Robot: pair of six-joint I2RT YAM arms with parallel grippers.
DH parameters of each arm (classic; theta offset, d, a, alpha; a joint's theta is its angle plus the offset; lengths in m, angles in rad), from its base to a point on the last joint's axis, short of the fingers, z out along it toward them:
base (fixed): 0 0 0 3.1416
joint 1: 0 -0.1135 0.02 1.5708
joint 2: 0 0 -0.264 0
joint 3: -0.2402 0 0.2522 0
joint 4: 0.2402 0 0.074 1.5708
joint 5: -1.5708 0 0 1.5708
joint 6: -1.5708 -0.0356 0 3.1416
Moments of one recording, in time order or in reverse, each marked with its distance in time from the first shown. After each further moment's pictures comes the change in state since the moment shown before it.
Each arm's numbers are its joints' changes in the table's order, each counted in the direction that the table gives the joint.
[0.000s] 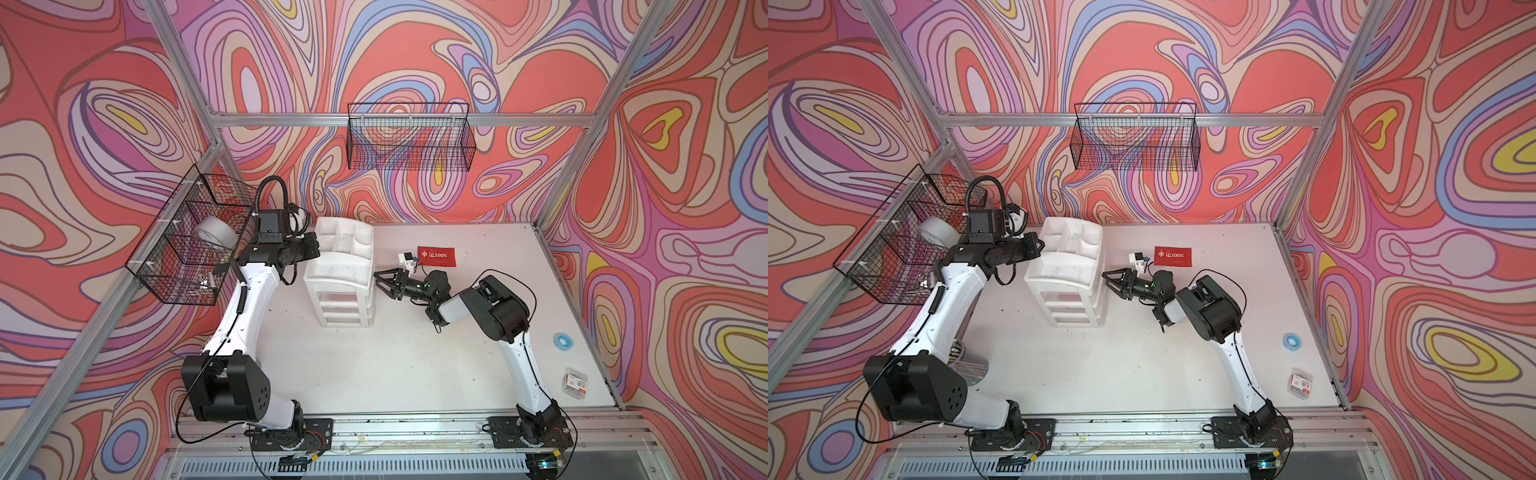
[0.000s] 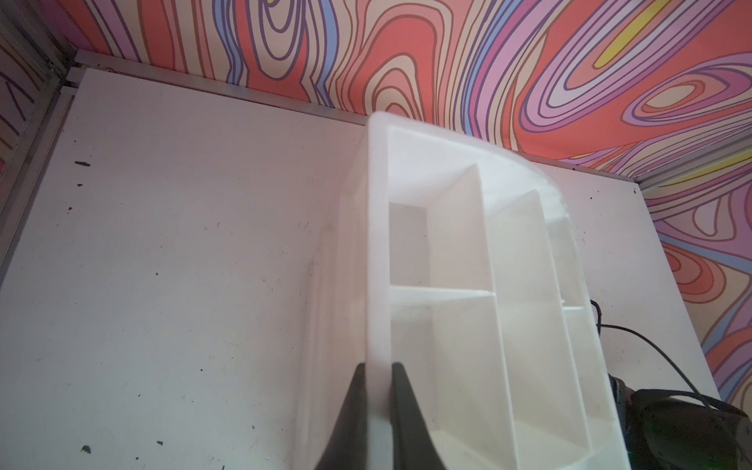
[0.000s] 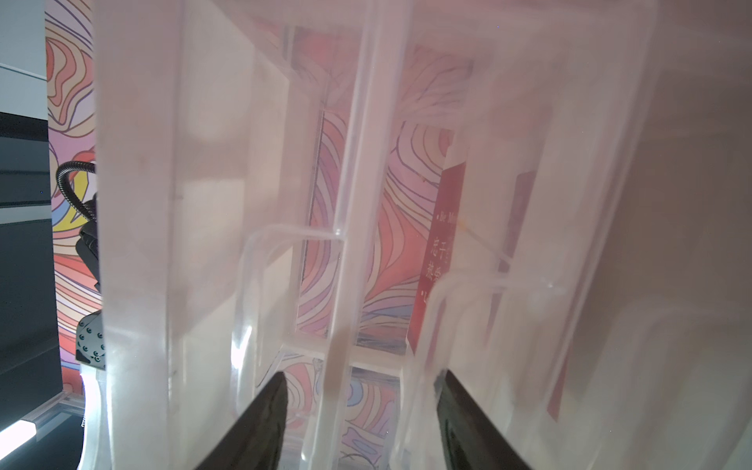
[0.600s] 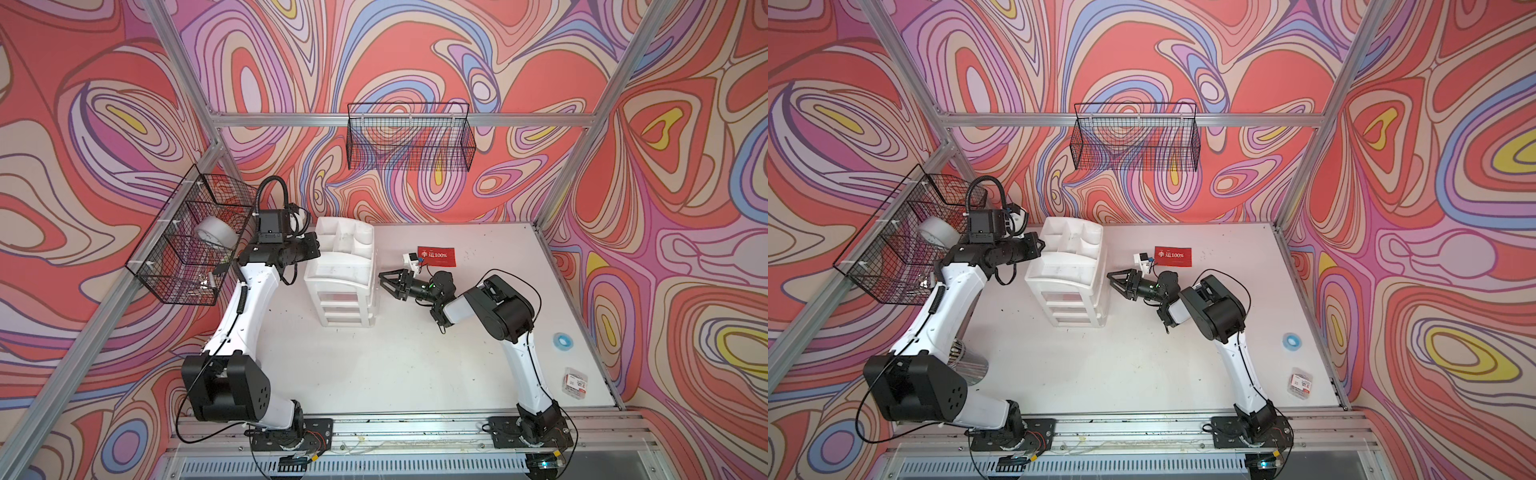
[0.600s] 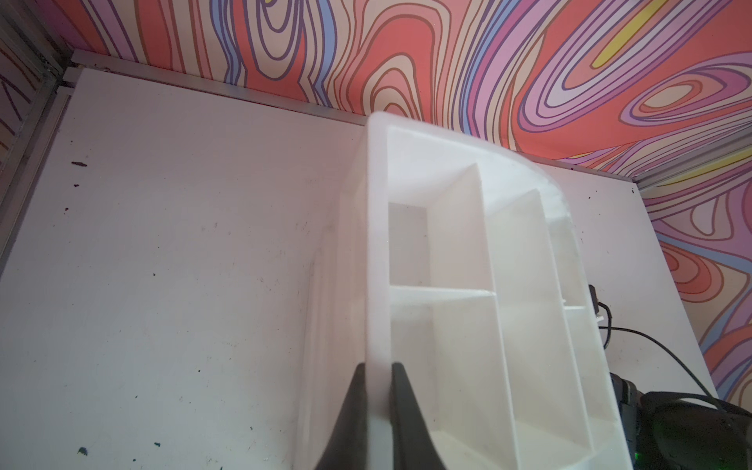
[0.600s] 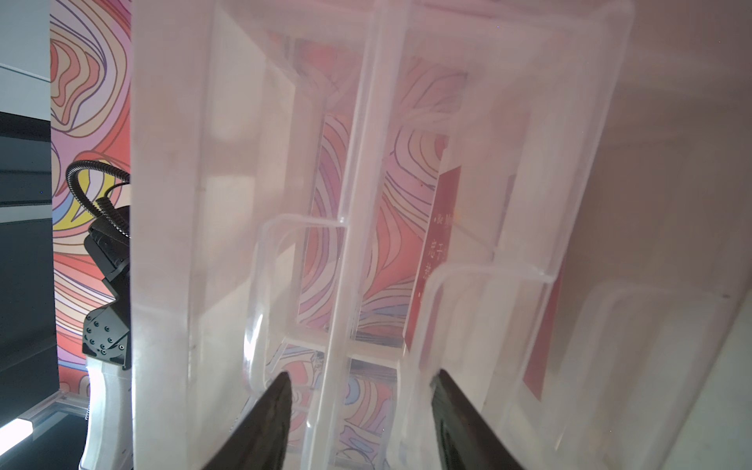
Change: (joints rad) left arm 0.001 0.000 0.001 -0.002 0.000 0.000; right arm 0.030 -0.034 0.055 -0.012 0.015 0.011
